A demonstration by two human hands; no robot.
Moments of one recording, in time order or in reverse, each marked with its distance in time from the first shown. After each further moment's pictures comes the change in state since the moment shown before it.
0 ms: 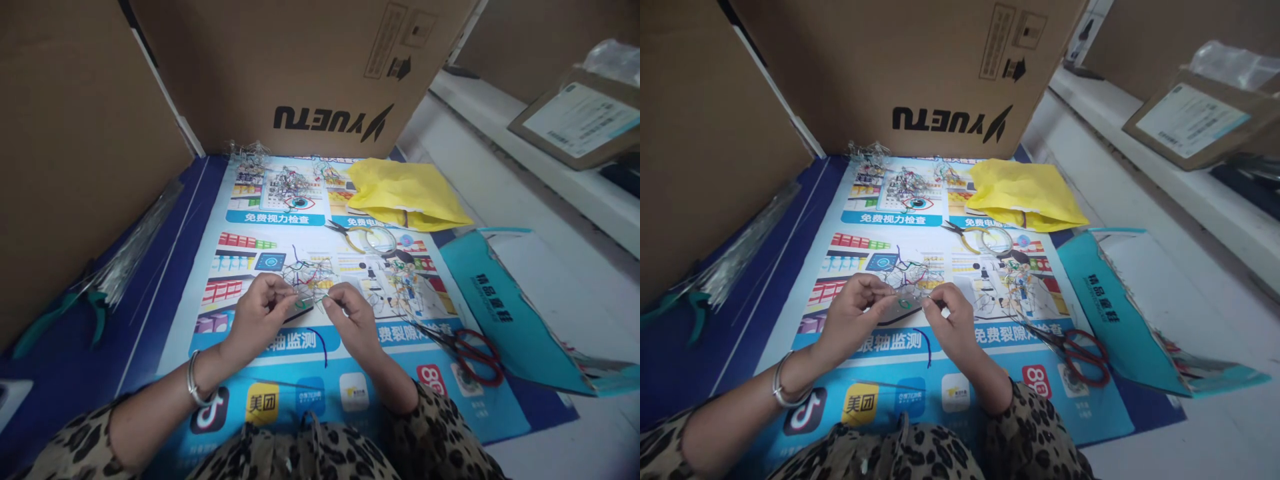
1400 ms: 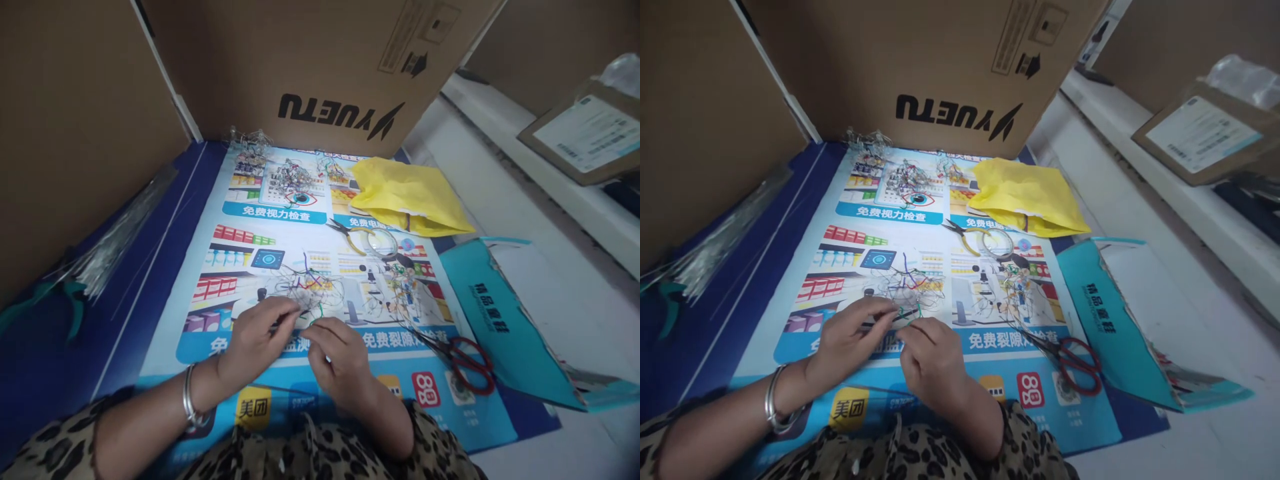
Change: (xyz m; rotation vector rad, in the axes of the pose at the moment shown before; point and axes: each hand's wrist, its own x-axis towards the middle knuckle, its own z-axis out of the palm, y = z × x) left_hand -0.017 -0.011 0.002 0.387 0.016 0.463; right_hand -0.031 -0.012 0.008 -0.346 -0.146 -0.361
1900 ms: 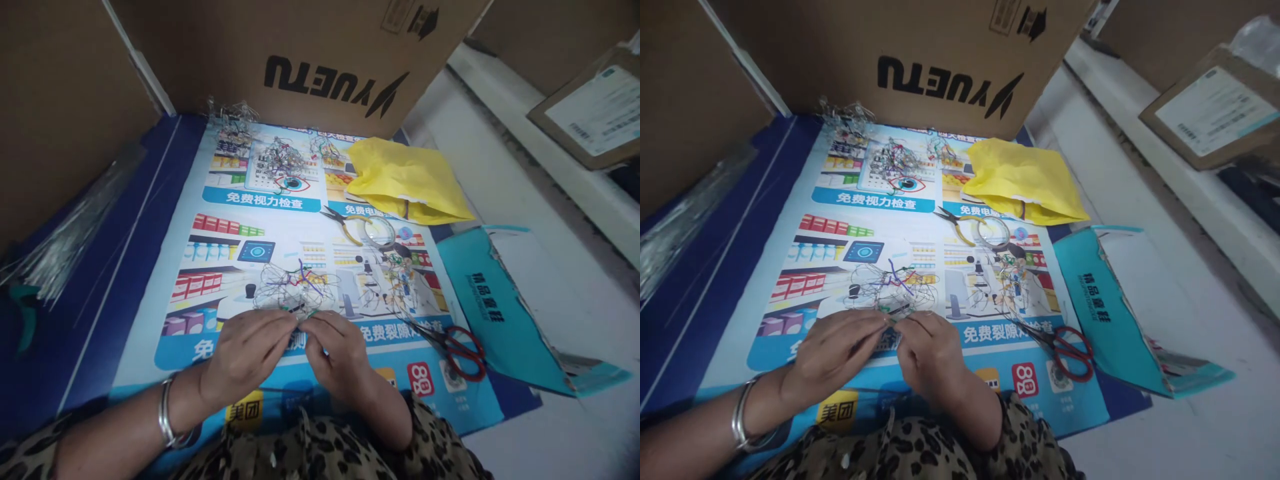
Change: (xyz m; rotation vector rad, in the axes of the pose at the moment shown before) left_hand -0.004 0.001 -0.006 0.131 -0.006 0.315; right_hand -0.002 0.011 0.001 -0.017 -0.057 0.085
